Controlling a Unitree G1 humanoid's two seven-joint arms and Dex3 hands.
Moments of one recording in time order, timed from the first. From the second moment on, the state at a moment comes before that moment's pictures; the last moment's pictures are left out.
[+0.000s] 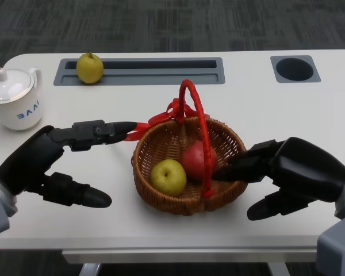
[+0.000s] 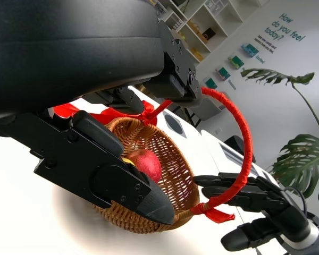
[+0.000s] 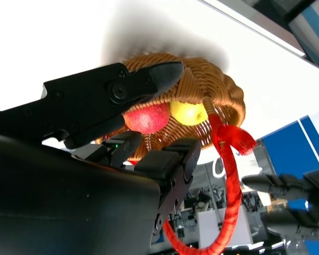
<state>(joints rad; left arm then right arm) -0.40 0.38 -0.04 0.69 -0.13 -0.89 -0.64 -0.51 -0.42 0.28 0.67 -0.72 -0.99 0.02</state>
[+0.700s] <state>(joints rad) -0.38 0.37 -0.03 0.67 -0.13 -0.91 -0.64 -0.85 -0.40 0.67 1.06 -1.04 -0.93 -0.35</state>
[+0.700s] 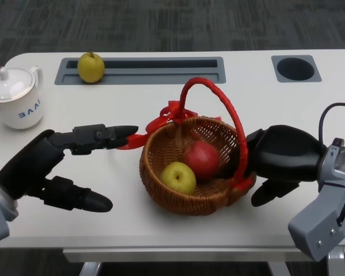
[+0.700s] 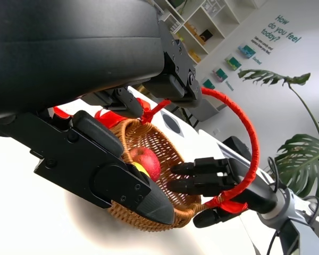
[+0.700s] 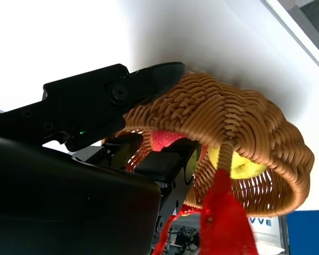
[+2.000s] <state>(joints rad) -0.34 0.30 0.03 0.65 -0.16 -0.95 -0.63 -1.04 -0.34 0.70 1.21 -0.98 -0.83 -0.48</state>
